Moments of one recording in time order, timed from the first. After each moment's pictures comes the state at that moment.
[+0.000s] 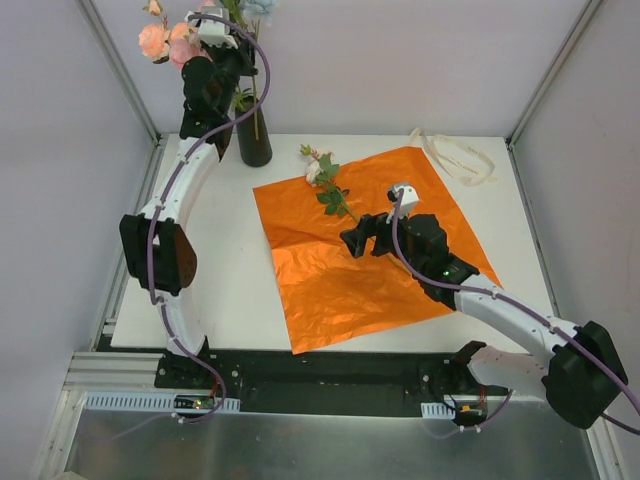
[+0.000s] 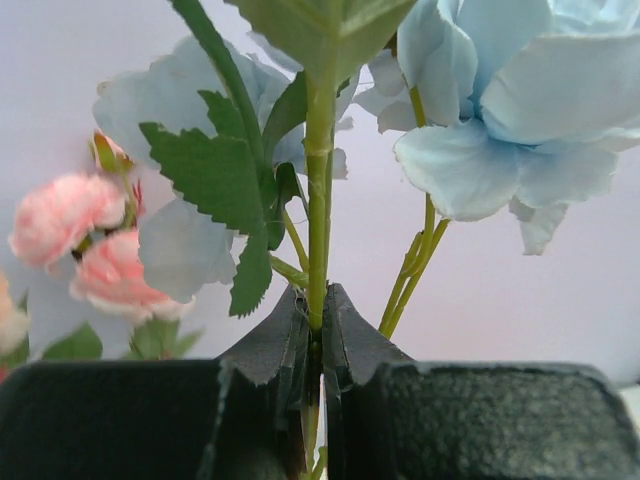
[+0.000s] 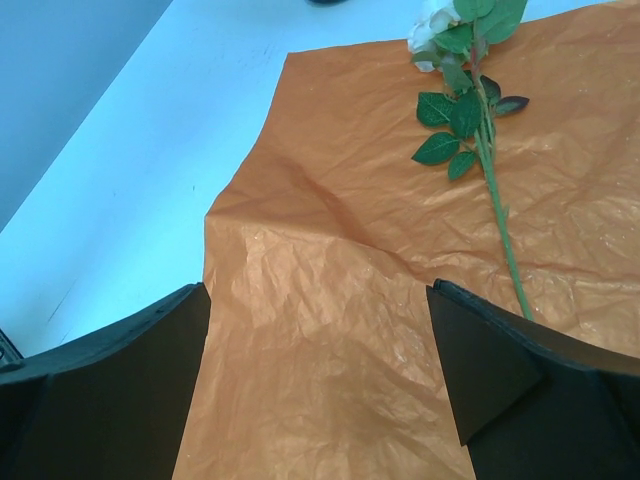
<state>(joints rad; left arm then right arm) -0.21 1.84 1.82 0.35 0.06 -0.17 0.69 1.09 0.64 0.19 0.00 0.37</state>
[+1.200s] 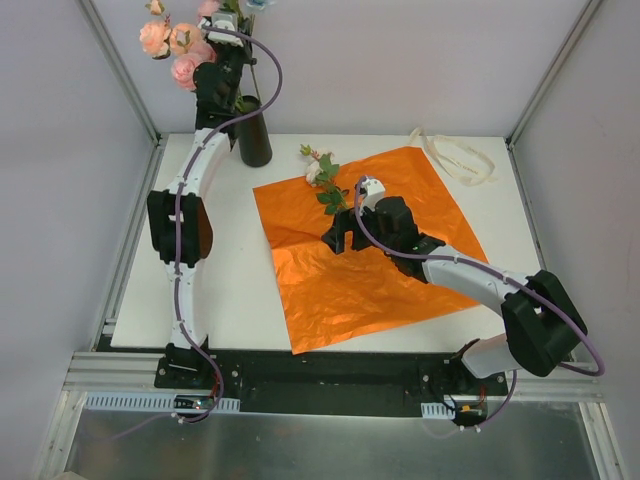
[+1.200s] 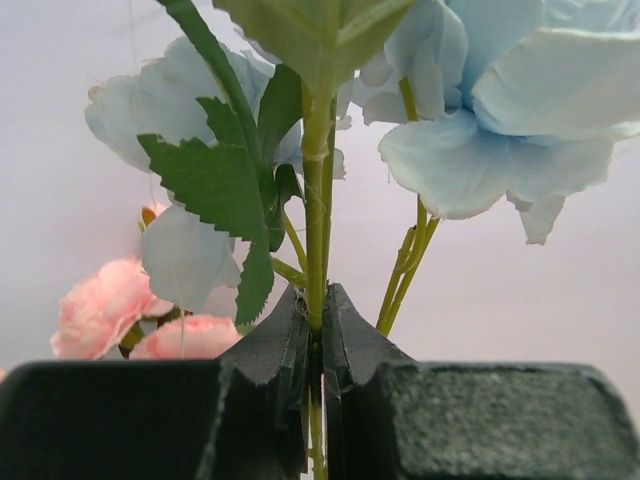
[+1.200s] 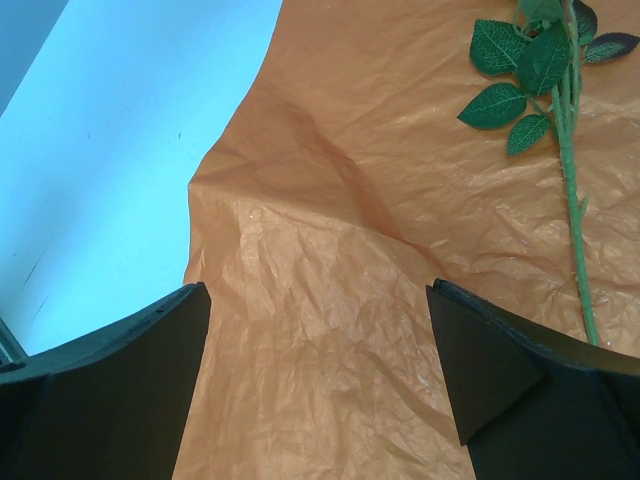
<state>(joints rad) -0.15 2.22 2.16 0.63 0.07 -0.01 0.69 1.43 0.83 0.16 -0.13 0.35</state>
